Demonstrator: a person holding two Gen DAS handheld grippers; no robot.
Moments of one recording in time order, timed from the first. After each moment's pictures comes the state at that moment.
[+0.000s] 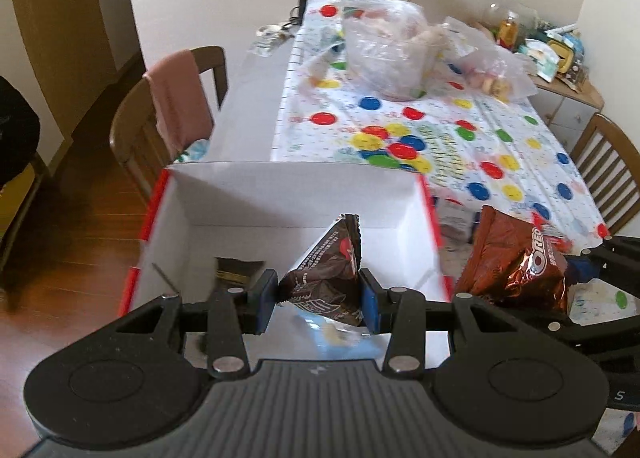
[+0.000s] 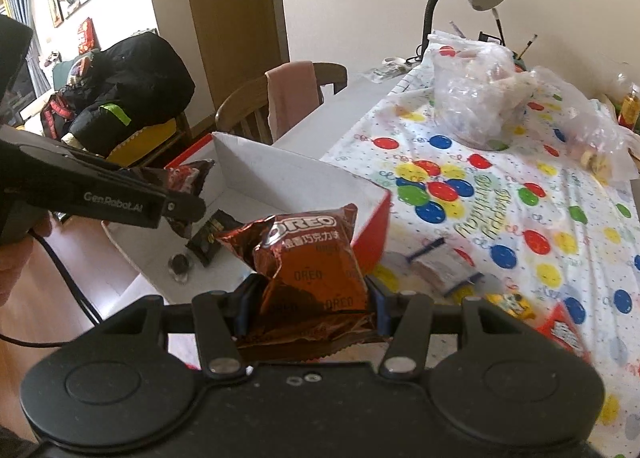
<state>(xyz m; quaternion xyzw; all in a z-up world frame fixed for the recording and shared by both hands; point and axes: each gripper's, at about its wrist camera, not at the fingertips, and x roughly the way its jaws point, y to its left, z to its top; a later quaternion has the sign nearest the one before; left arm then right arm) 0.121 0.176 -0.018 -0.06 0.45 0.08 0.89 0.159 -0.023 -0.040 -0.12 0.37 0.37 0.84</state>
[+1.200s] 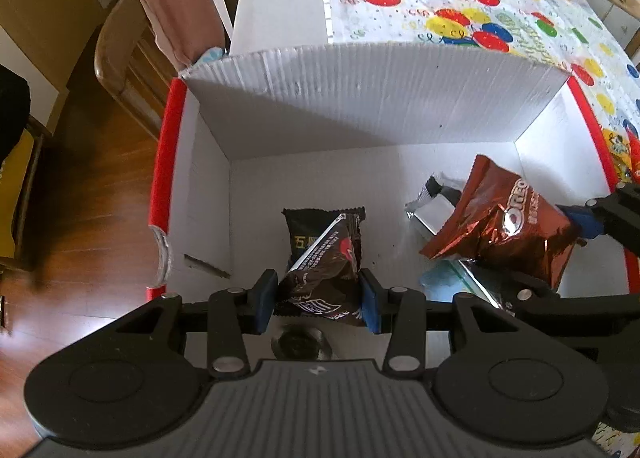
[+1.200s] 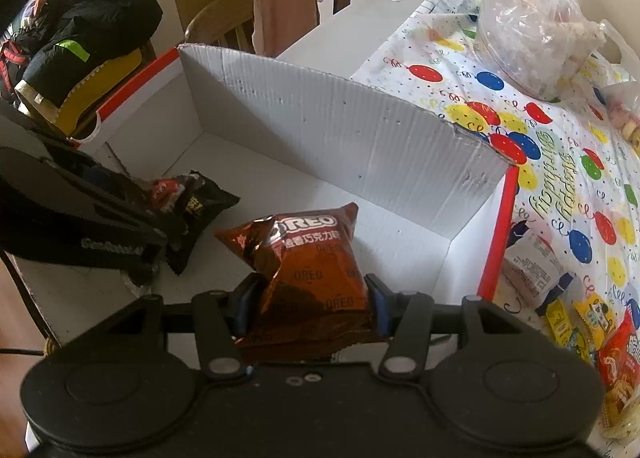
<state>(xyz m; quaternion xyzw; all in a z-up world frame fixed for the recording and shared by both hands) 0.184 0.251 -0.120 -0.02 0.59 0.07 0.80 0.199 0.101 -0.122 -0.18 0.47 0.31 0.81</state>
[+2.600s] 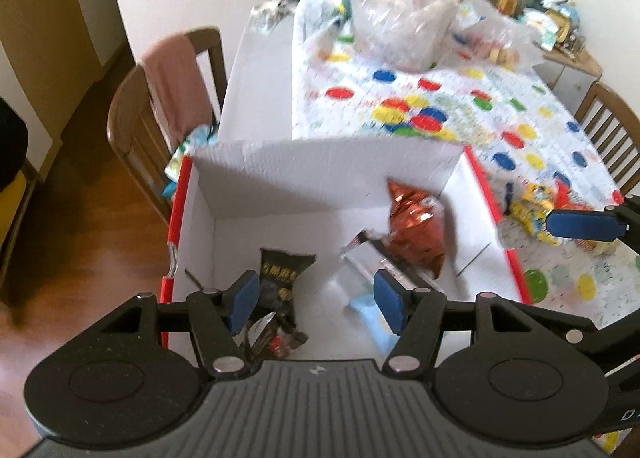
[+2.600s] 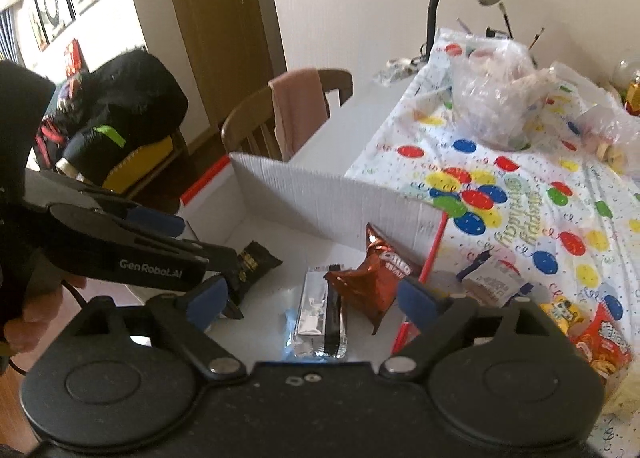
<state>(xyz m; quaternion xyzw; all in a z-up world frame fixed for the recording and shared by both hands) 0.126 0.217 -0.041 -0.03 0.47 0.05 0.88 0.152 0.025 -0.038 -0.08 0.37 0.36 0.85</state>
